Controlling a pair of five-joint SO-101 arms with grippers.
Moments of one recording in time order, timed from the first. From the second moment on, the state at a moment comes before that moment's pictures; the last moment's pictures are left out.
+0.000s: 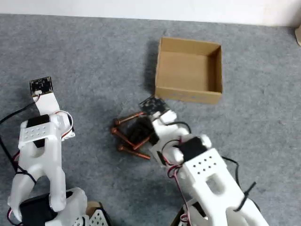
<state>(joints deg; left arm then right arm) -22.9 -21.0 51.0 48.8 7.3 -31.5 -45.0 53.7 63.5 11.1</state>
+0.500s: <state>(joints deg) -4.4 -21.0 51.0 46.7 7.3 -22.4 -64.4 72.9 55.1 11.1</state>
